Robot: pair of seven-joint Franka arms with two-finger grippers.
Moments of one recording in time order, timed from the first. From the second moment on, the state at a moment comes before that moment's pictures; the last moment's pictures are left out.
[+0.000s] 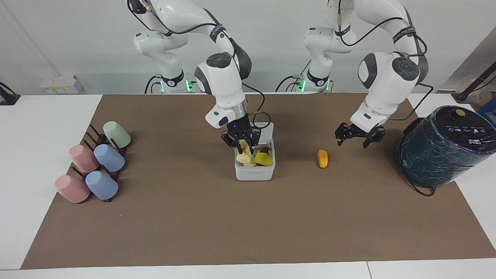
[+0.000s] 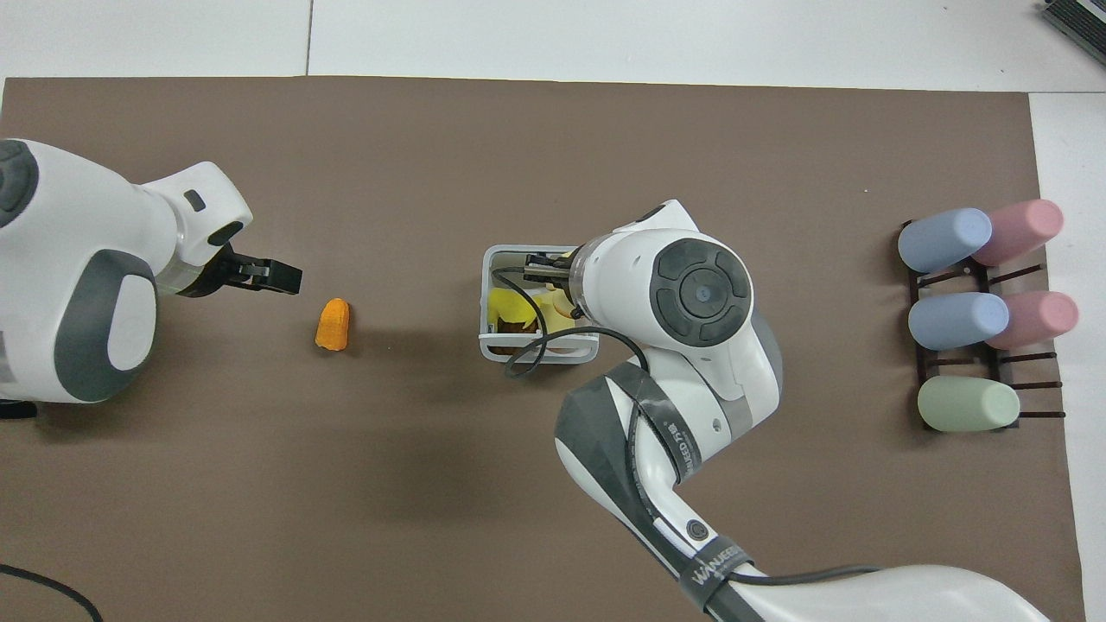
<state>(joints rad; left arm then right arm) -0.30 0.09 0.14 -1.95 -0.05 2.09 0.08 0.41 0.28 0.14 -1.78 0.01 2.38 0.68</state>
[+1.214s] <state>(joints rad) -0.39 0.20 0.13 -2.17 -0.05 2.40 0.08 0.18 0.13 0.12 -1.78 -0.03 2.20 0.57</state>
